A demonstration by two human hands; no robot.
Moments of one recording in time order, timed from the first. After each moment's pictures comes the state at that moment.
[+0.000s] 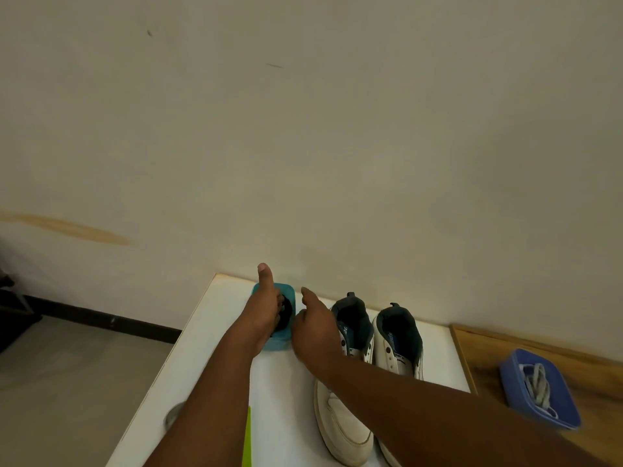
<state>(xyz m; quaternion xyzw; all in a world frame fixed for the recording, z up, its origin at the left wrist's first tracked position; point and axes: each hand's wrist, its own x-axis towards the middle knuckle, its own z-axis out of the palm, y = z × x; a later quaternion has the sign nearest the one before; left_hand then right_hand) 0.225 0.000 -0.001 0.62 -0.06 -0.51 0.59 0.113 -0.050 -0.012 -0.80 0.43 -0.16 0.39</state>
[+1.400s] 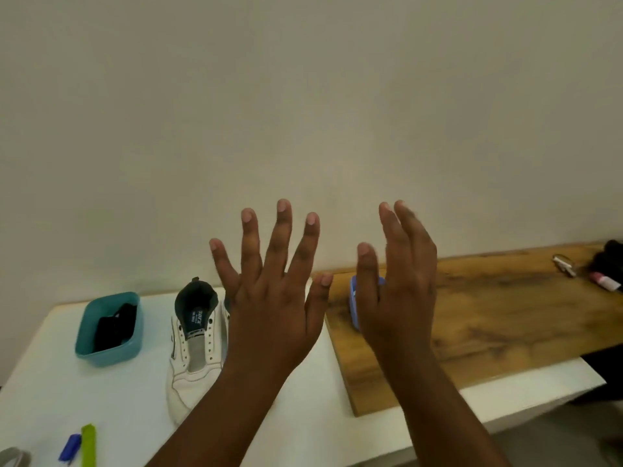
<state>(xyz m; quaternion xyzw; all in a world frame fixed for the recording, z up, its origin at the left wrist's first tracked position) -0.077 -0.024 0.148 0.71 -0.62 0.21 0.28 -0.219 -0.088 0.151 -0.73 0.41 -0.55 -0.05</state>
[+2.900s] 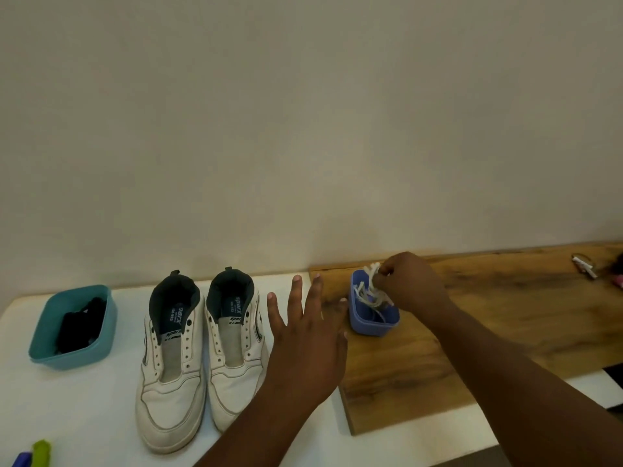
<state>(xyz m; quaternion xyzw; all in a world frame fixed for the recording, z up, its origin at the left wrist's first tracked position) -0.122 -0.095 0.005 0.74 -0.66 0.04 0.14 -0.280 -0.256 0.060 -0.76 0.62 -0.12 0.15</state>
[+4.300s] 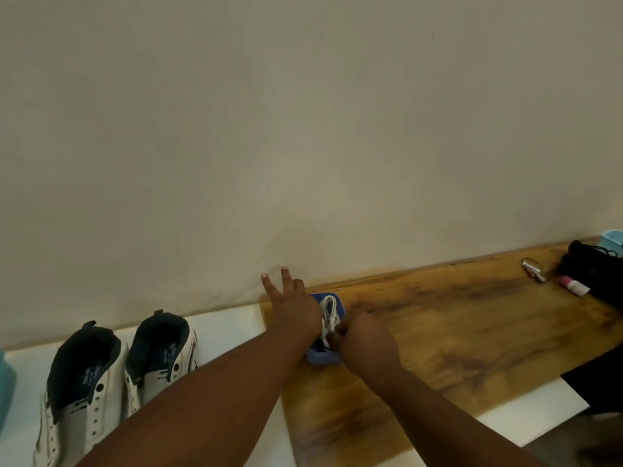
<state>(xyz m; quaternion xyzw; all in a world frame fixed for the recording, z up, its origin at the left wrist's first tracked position) -0.169 -0.270 -0.003 0.75 -0.65 -0.03 -0.12 -0.307 -0.243 0.003 -0.75 0.64 -0.08 0.17</state>
